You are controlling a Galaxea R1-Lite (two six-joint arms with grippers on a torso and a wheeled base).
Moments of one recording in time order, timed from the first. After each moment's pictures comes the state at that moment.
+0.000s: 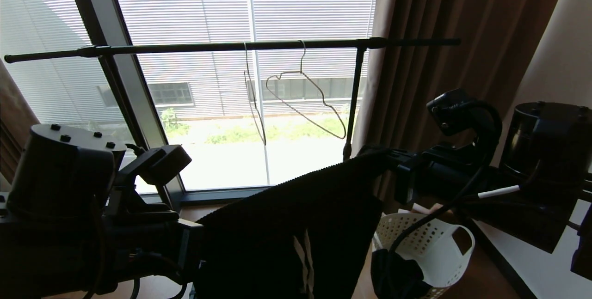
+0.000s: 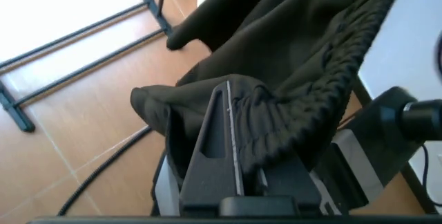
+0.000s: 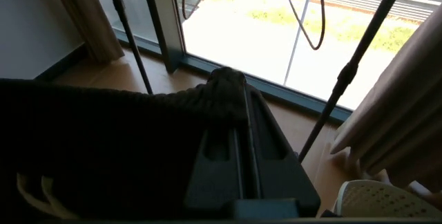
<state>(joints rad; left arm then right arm) -0.61 1.36 -0.75 0.05 -0.13 -0.31 0.64 1.57 -0.70 -0.67 -0.07 0.09</state>
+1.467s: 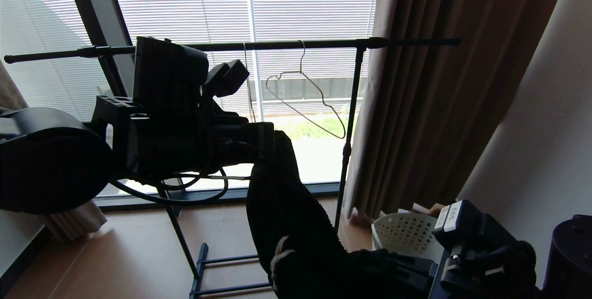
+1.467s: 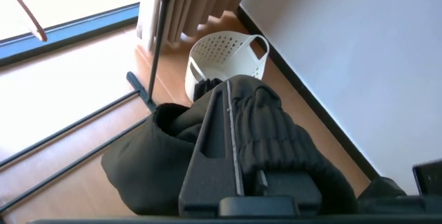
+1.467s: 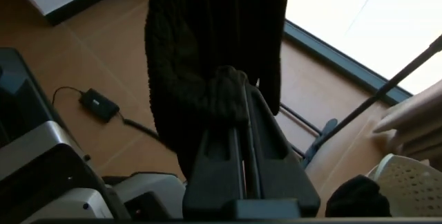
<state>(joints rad) -0.60 1.69 -1.17 -0.12 -0.14 -0.29 0.95 1.43 -0.37 -0.67 -0.10 0.08</state>
